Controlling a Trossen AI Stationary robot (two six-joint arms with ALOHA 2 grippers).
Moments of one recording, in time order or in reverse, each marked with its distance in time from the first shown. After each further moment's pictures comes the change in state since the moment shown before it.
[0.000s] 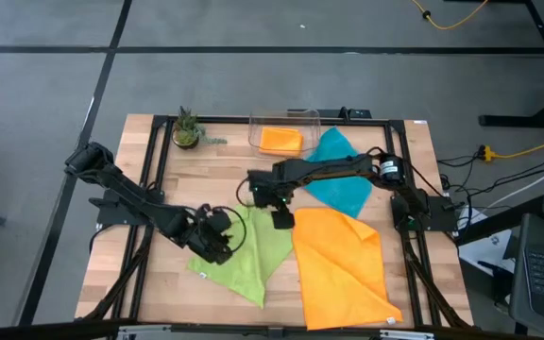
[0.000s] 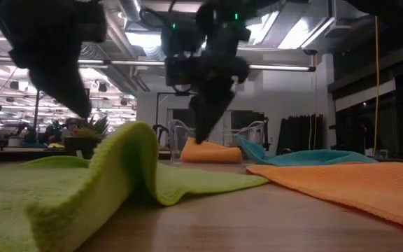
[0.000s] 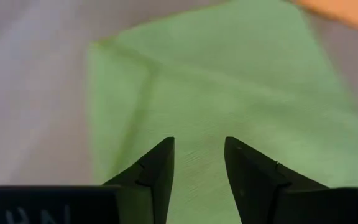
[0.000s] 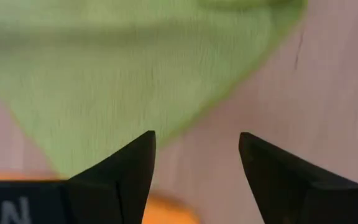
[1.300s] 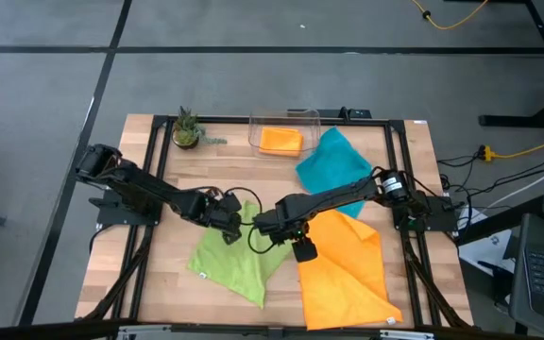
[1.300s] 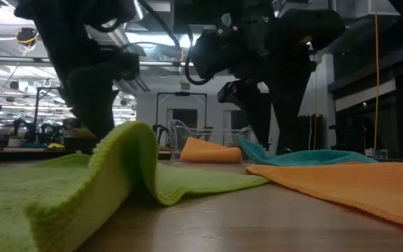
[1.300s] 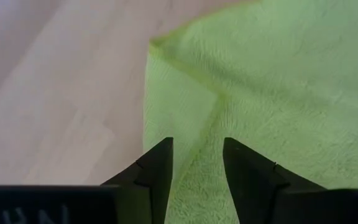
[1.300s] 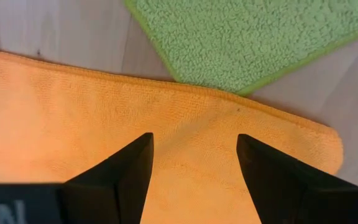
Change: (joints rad) left arm 0.260 0.091 0.001 -0.030 0.140 0.196; right arm 0.220 0.000 0.002 -0.264 0.032 0.081
